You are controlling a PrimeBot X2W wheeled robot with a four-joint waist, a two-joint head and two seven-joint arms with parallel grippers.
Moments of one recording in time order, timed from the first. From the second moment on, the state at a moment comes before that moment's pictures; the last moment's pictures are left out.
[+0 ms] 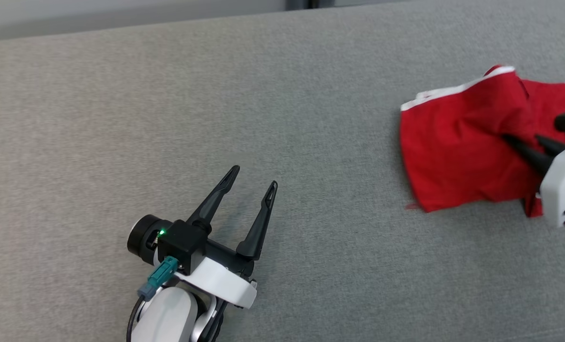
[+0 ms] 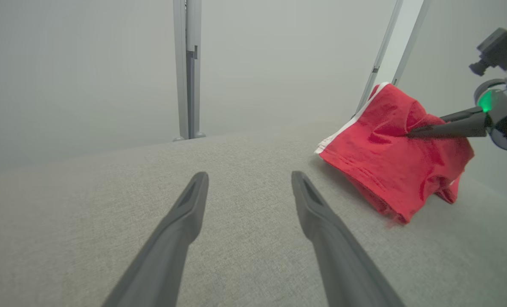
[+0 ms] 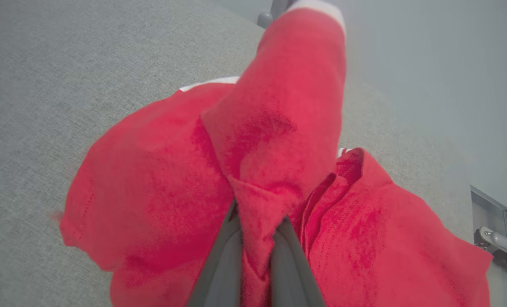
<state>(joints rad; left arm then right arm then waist) -0.26 0.05 -0.37 0.20 -0.20 -0.10 -0.26 -0.95 -0.81 1.20 0.50 0.90 0.13 -0.05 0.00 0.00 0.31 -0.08</state>
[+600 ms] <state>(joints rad) -0.29 0.05 -0.38 0.22 -0.19 -0.12 -0.26 -1.00 -0.96 1.12 0.60 0.80 0.13 -0.08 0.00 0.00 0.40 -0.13</state>
